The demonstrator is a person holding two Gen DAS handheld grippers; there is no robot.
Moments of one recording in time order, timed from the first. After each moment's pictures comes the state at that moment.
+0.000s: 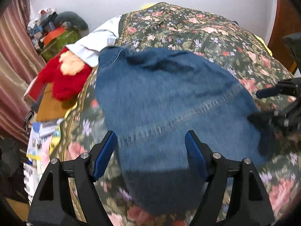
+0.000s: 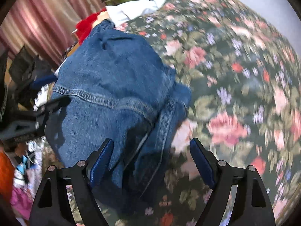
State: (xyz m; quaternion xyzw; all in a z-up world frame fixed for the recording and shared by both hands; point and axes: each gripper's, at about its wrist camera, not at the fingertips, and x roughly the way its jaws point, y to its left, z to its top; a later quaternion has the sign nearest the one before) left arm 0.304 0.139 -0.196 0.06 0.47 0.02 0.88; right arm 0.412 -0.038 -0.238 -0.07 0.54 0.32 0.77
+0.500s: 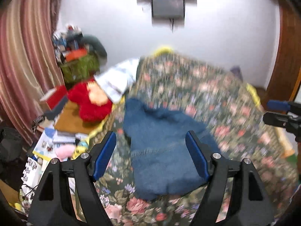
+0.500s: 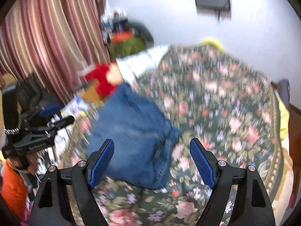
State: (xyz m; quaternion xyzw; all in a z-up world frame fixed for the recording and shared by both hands) left arm 0.214 0.136 -0.057 0.00 0.31 0.05 0.95; right arm 0.314 -0.083 -0.082 -0.02 0.37 0.31 0.88
